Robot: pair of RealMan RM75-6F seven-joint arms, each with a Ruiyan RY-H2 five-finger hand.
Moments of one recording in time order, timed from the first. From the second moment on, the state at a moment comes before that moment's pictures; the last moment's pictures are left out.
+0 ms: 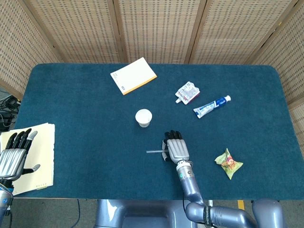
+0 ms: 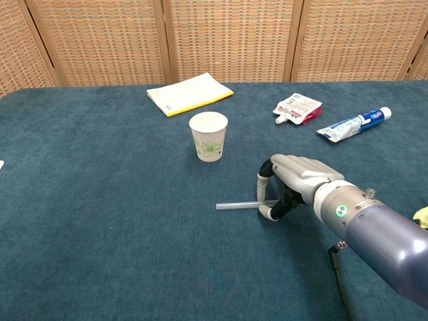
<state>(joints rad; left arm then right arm) -0.16 -1.21 -0.03 -1.50 1.43 1.35 0.14 0.65 -1.95 0.26 -1.38 -0.86 1.11 -0.59</state>
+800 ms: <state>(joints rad) -0.16 -1.21 -0.03 -1.50 1.43 1.34 0.14 0.57 -1.73 0.49 -1.70 -0.88 1.03 -0.05</state>
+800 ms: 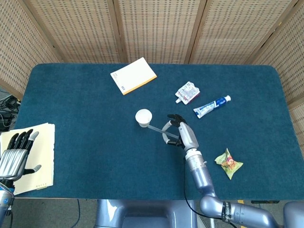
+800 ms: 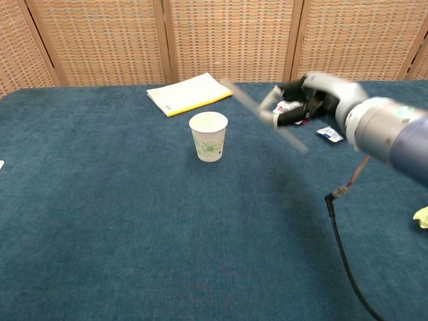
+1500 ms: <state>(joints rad) -0.20 -1.23 -0.04 -1.47 1.36 1.25 0.11 0.67 -1.76 0.71 -1.54 -0.96 0.88 0.62</state>
